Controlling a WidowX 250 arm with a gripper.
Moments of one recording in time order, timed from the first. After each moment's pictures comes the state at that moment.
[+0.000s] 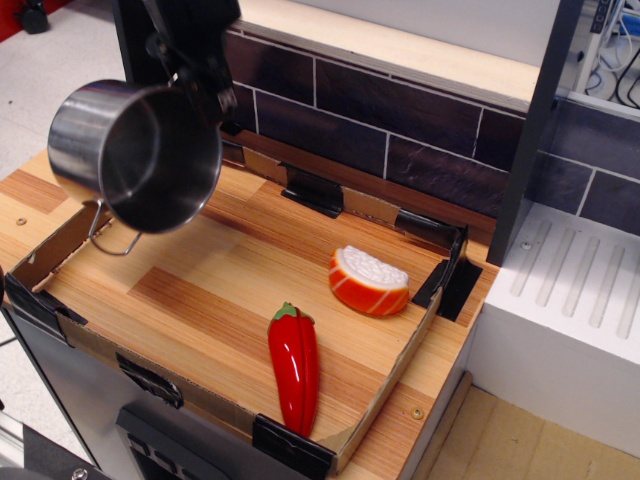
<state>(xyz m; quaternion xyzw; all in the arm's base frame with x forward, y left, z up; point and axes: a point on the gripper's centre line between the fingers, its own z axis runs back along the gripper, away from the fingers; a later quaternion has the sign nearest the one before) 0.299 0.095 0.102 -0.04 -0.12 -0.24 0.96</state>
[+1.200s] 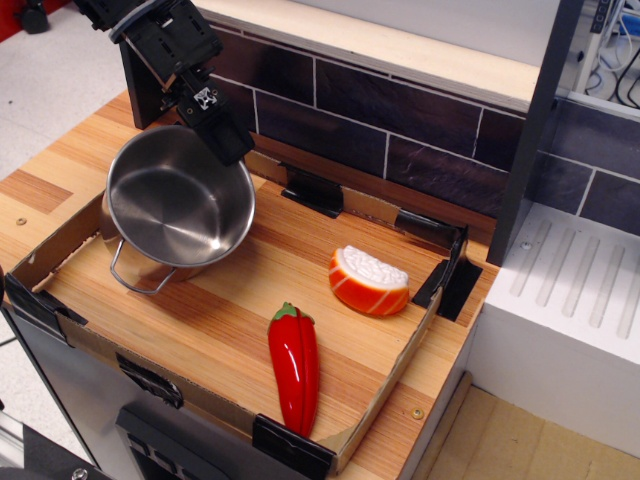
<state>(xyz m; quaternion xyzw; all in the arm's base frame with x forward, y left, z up) 0.296 0.080 0.062 -0.34 -0.09 -0.27 0.90</state>
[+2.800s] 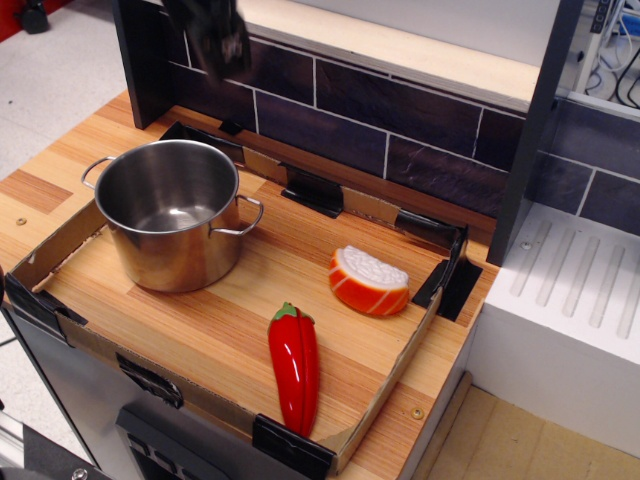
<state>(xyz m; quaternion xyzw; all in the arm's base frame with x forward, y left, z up) 0.302 0.083 0.159 0.06 -0.17 -0.25 0.95</state>
